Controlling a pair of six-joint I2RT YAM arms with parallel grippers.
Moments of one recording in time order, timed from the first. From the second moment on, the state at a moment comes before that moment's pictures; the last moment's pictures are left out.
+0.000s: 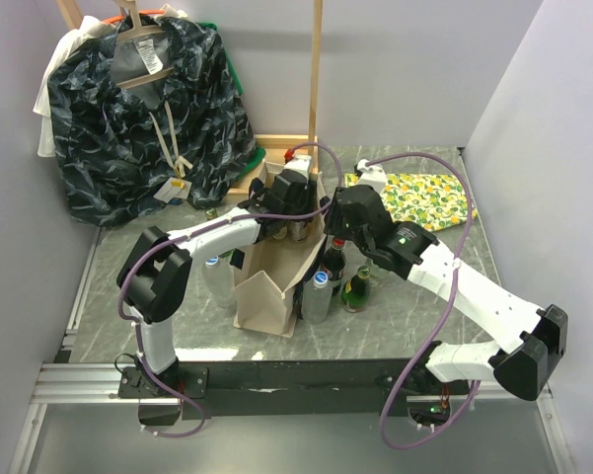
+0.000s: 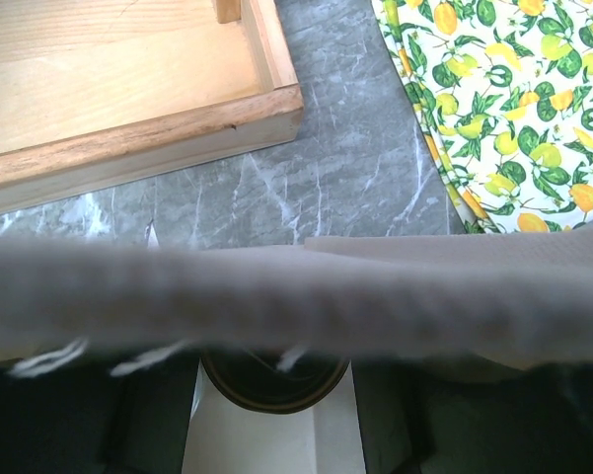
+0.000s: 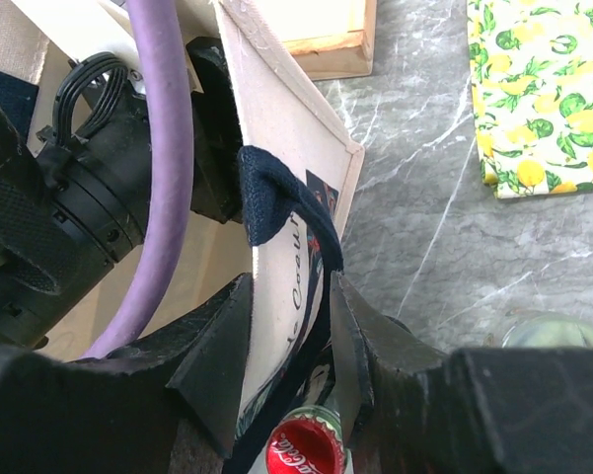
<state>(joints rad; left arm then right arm) -0.72 1.86 1.39 -0.09 -0.28 -0.34 0.77 1.24 1.18 -0.52 0.45 0.66</state>
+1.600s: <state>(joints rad) -0.75 1.77 1.38 -0.06 -0.42 -0.34 0.77 1.26 1.19 -0.52 0.43 0.64</state>
